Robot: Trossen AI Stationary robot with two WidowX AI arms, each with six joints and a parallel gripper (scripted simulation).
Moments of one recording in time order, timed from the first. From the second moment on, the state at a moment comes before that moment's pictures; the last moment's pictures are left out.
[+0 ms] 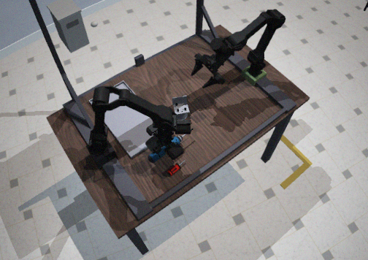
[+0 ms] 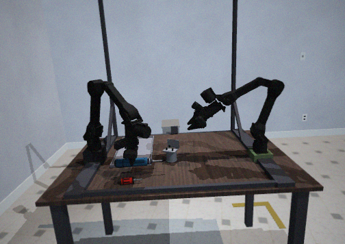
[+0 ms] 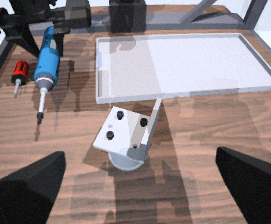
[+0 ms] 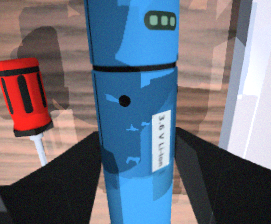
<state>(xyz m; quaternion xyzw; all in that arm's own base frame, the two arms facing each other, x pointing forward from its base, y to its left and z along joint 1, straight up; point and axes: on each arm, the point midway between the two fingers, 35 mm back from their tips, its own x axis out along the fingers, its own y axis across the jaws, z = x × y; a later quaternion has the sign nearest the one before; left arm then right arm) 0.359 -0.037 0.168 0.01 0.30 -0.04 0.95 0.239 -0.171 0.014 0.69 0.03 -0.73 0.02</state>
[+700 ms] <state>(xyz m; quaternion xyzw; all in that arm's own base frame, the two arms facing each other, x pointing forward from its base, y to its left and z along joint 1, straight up) 0.359 -0.037 0.168 0.01 0.30 -0.04 0.95 0.244 -0.174 -0.029 0.69 0.03 -0.72 0.02</state>
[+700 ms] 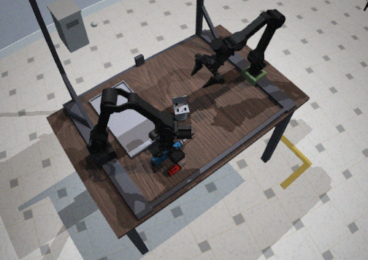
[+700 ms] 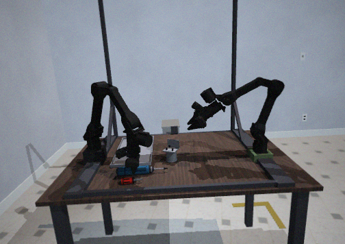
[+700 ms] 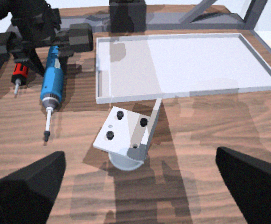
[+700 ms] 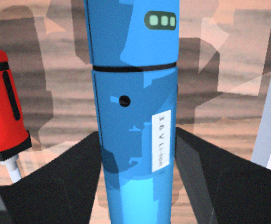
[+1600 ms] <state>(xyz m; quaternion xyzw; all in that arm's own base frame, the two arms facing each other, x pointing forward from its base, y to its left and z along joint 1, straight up) 0.359 -0.037 0.168 0.01 0.30 -0.04 0.95 0.244 -0.172 -0.002 0.69 0.03 -0.73 0.02</state>
